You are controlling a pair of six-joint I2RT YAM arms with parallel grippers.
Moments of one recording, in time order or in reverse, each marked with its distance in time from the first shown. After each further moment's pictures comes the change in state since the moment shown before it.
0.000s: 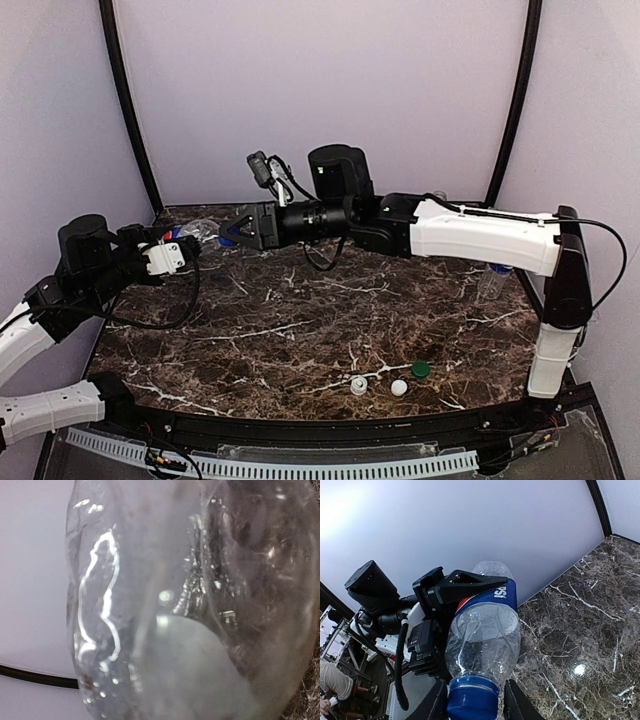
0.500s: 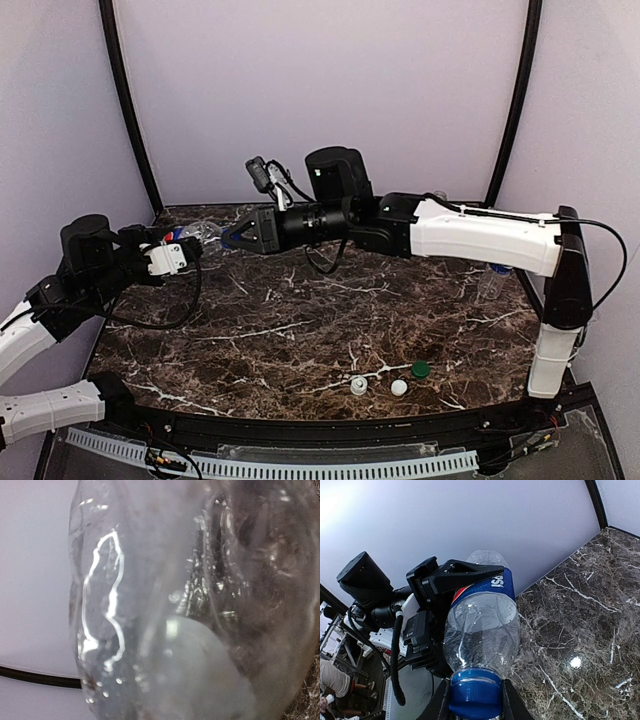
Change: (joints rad) left arm 0.000 0.010 -0.002 0.000 -0.013 0.014; right arm 0.006 0.000 0.002 -0.053 0.010 -0.019
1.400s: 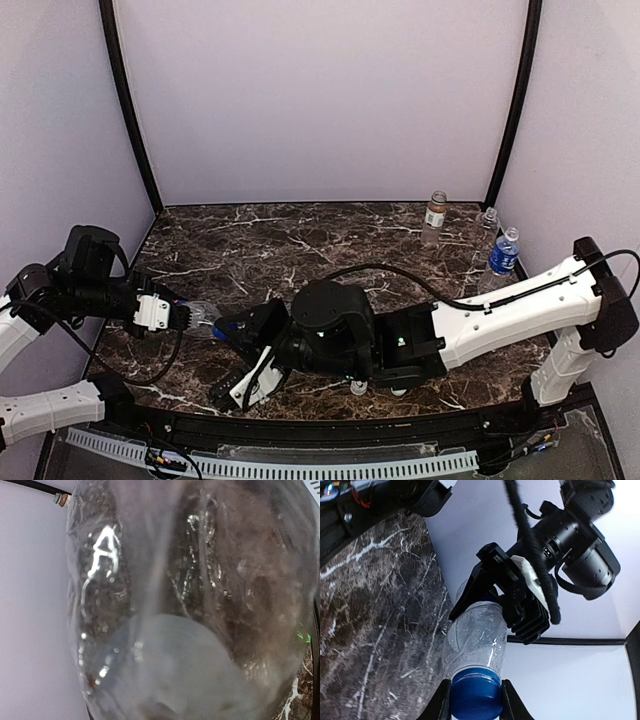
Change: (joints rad) left arm -0.002 -0.007 0.139 -0.658 0.484 -0.001; right arm 0.425 -0.171 -0.390 0.206 0.692 -1.866
